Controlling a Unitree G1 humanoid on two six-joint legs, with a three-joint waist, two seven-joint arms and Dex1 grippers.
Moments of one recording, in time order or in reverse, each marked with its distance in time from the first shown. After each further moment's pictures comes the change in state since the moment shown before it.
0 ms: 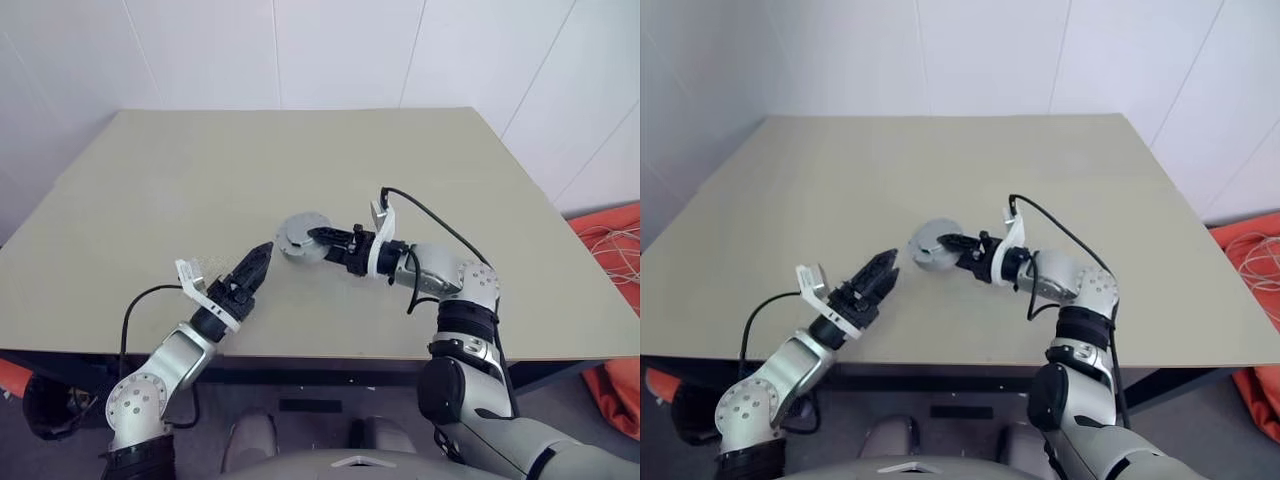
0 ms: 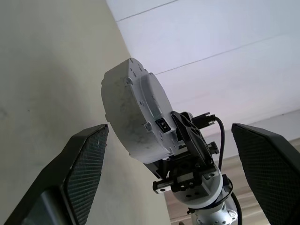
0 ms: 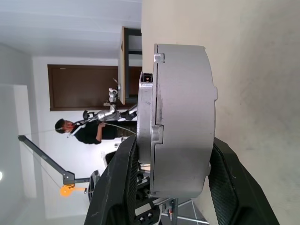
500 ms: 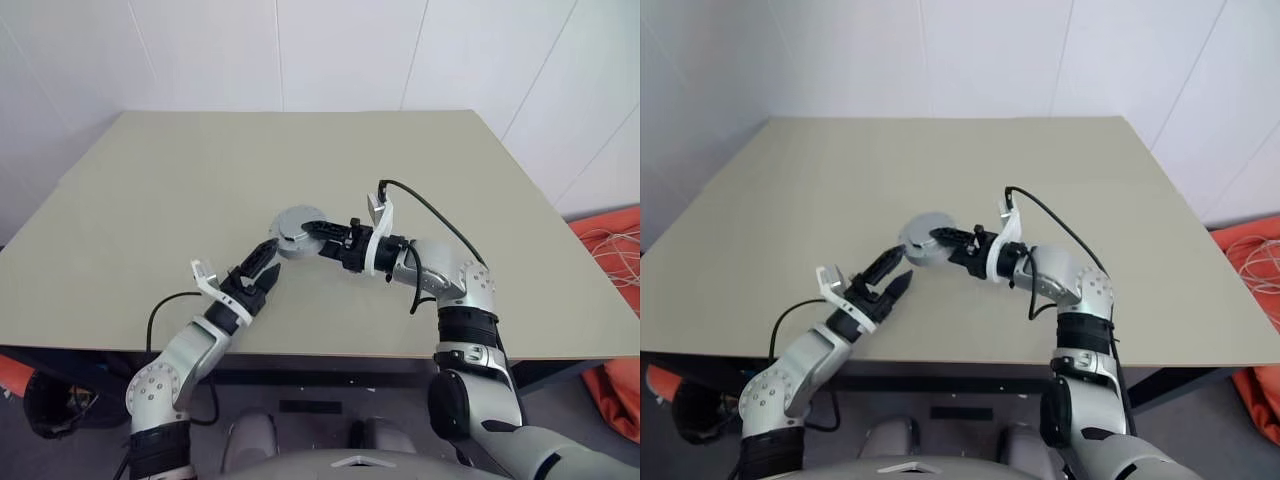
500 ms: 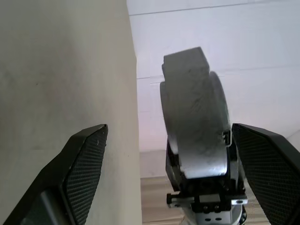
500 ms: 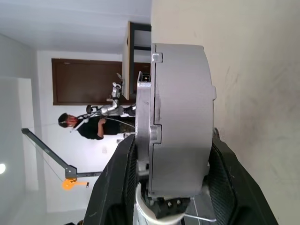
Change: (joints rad) left arm -0.078 -0.031 -0.031 0.126 -0.103 -0.044 0.086; right arm 0.093 -0.092 0.276 -0.087 0.386 -0.192 -0.182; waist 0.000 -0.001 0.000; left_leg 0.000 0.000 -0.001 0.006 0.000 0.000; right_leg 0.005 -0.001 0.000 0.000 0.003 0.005
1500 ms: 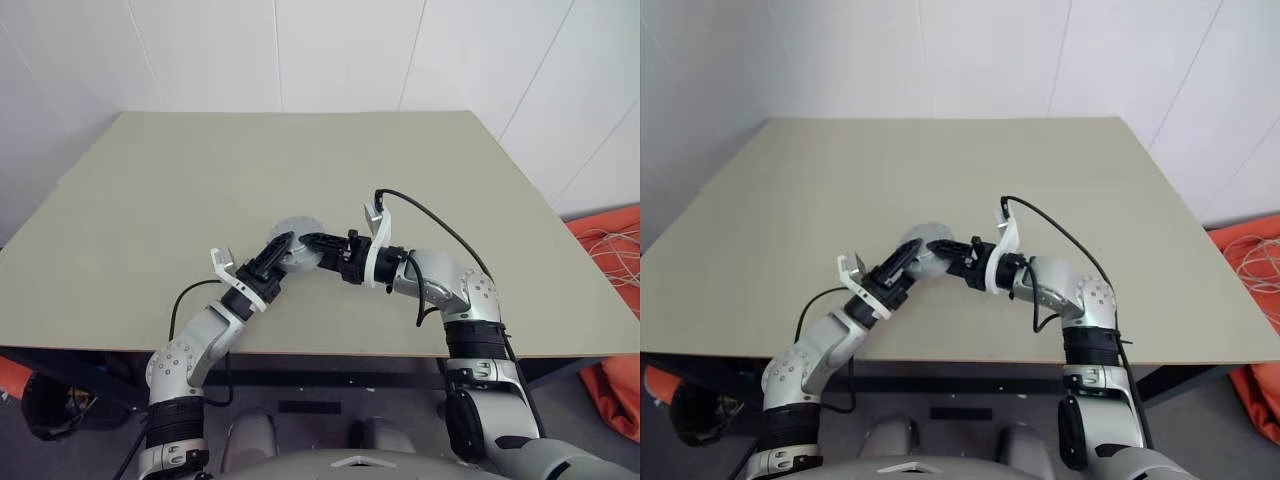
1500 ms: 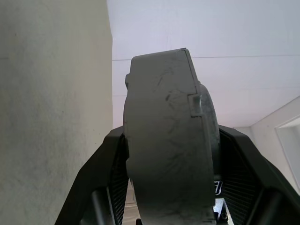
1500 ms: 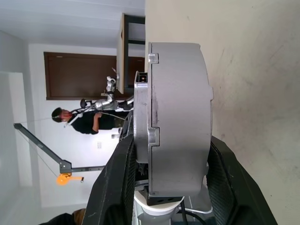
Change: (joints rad) left arm -0.073 -0.004 -0.028 0.129 -0.041 0.058 -0.036; right arm 0.062 -0.057 0.122 -0.063 0.053 -0.069 0.036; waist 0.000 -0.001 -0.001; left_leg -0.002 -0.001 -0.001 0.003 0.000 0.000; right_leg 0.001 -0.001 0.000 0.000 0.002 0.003
